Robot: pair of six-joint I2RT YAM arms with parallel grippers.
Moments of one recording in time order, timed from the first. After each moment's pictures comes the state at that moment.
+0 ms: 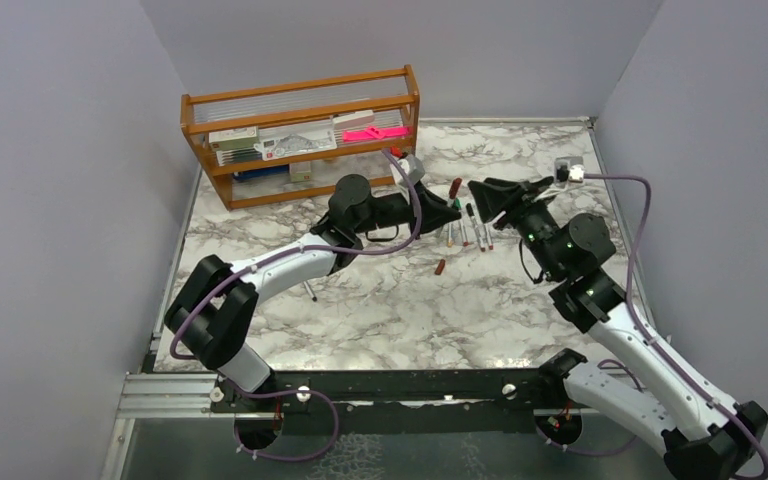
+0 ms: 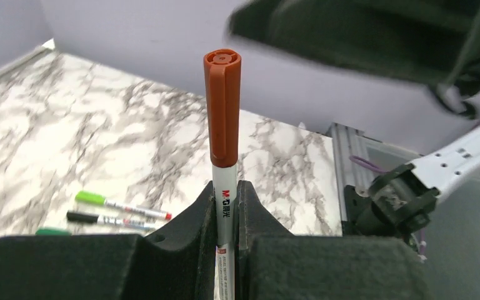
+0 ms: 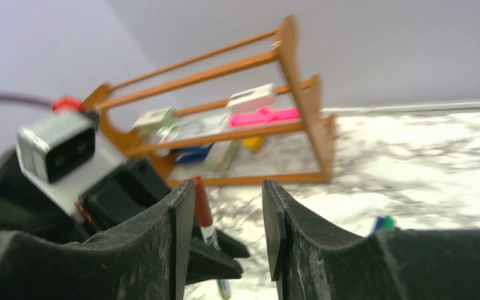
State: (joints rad) left arm -0.72 1.57 1.01 0.71 0.67 -0.34; right arm 0.55 0.82 0.74 0.25 0.04 0.42
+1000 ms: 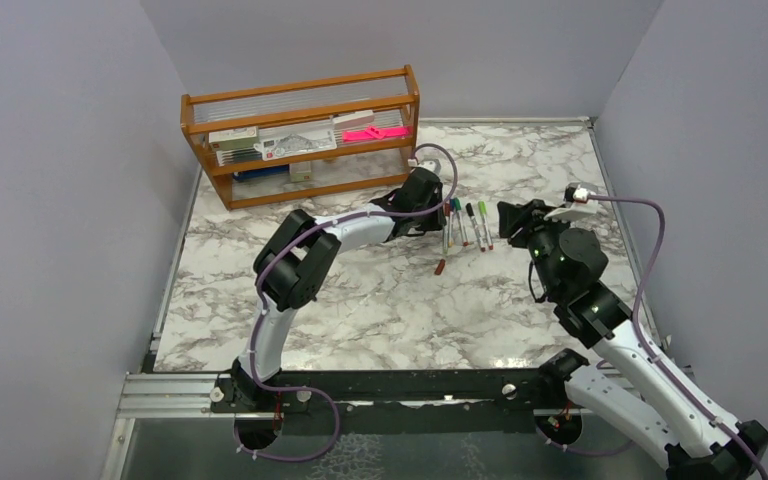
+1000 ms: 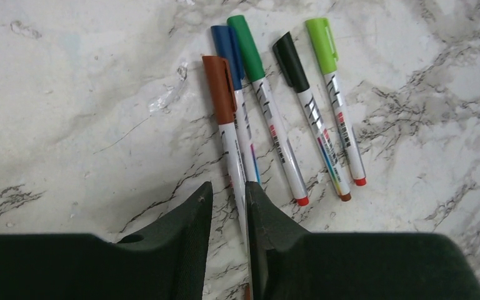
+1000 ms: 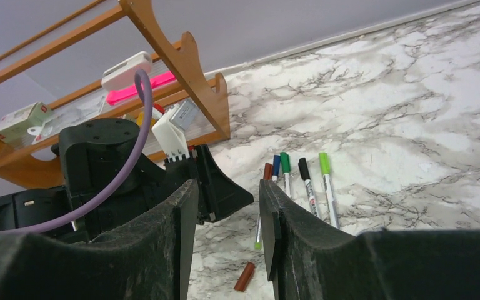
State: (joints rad) left arm -0.75 2.11 1.48 -0.03 -0.01 -0.63; right arm 0.55 0.68 0.65 0.00 0.43 0.41
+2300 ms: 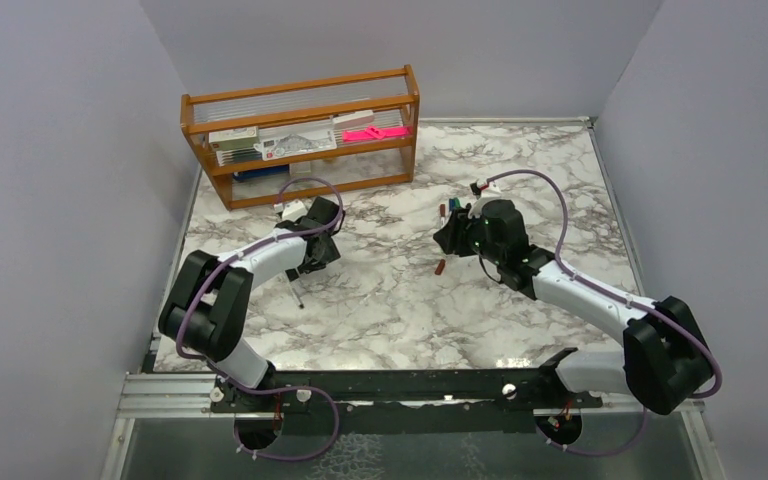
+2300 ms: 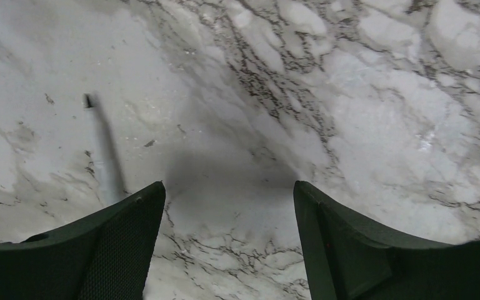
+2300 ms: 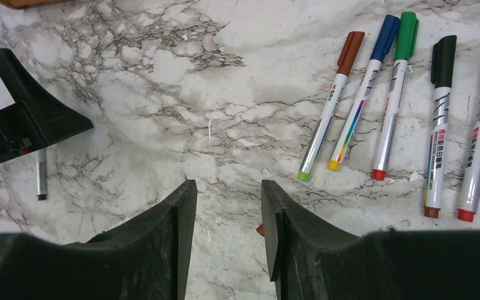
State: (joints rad) left arm -0.44 1.57 0.88 -0.51 -0.43 -0.88; right arm 0.55 1.27 0.67 0.14 -0.01 0.42
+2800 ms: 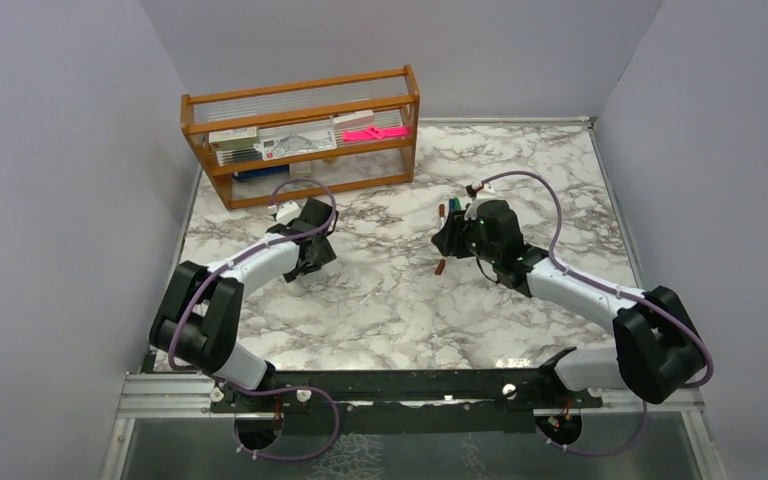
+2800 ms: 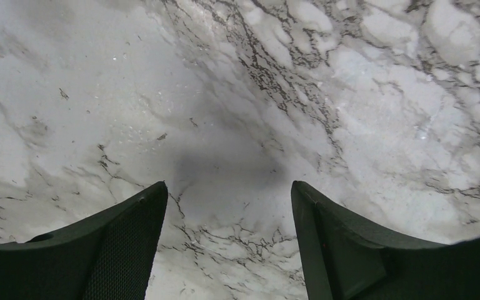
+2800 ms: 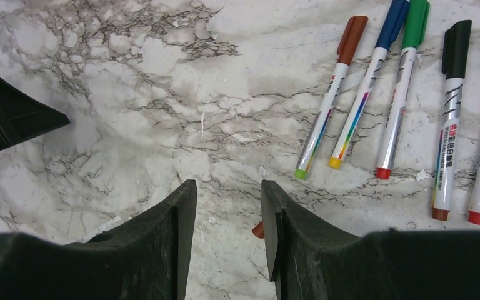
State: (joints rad) left arm -0.41 1.53 0.83 -0.51 -0.40 -0.89; right arm 0.55 1.32 0.67 0.15 -0.02 0.42
